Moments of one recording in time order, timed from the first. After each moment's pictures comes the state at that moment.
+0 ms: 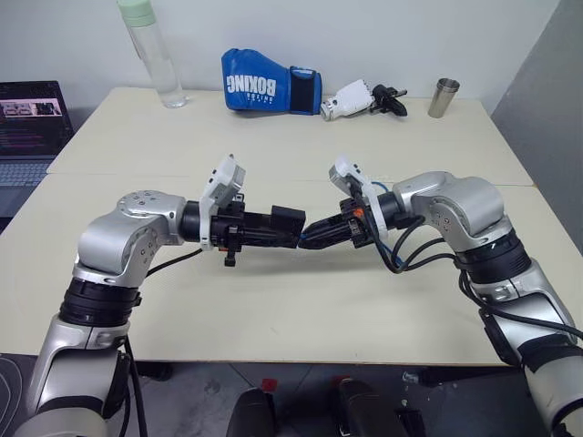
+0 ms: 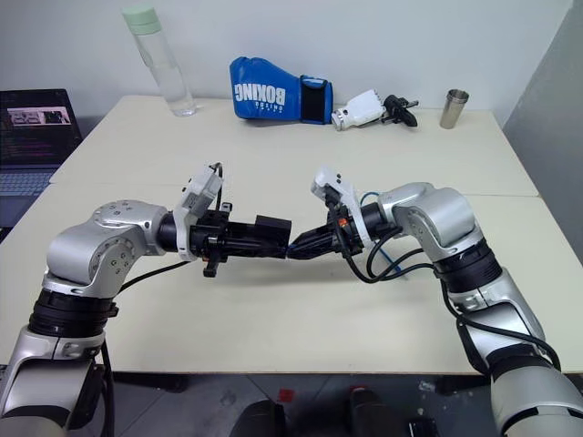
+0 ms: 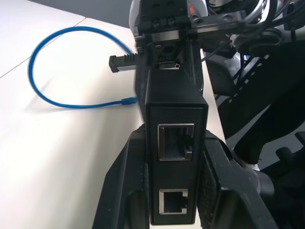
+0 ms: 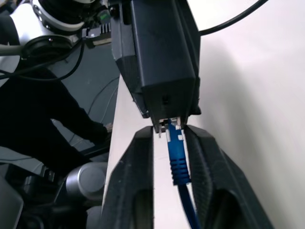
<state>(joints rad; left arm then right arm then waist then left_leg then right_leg) -0.67 0.74 -0.08 -0.03 -0.60 0.70 -1.33 -1.00 -0.48 0.34 0.08 0.52 1.00 1.21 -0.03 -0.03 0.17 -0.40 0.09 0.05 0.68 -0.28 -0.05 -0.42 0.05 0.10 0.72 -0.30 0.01</state>
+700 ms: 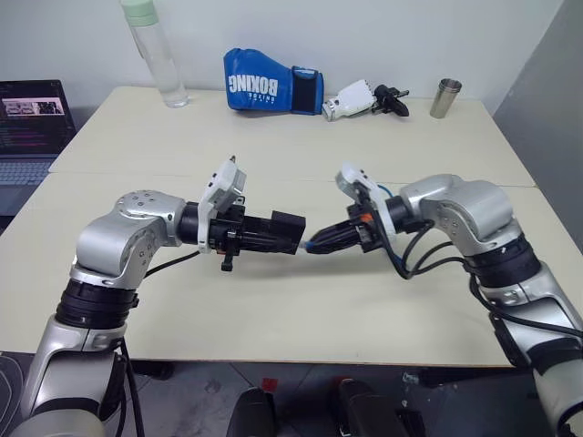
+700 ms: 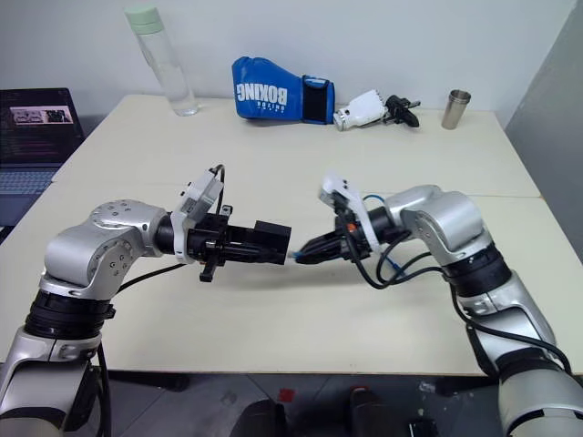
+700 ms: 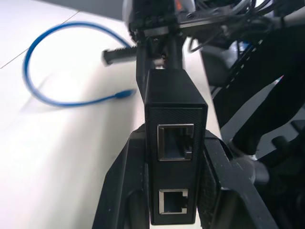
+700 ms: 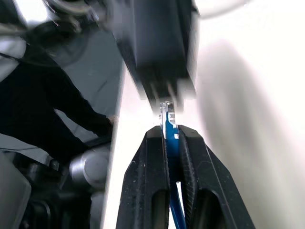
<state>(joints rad) -0.65 0.80 -0.06 -0.04 -0.60 0.69 -1.36 -0.89 -0.62 0.37 0.05 0.47 0.97 1.25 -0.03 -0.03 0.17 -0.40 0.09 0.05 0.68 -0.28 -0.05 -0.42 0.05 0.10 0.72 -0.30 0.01</state>
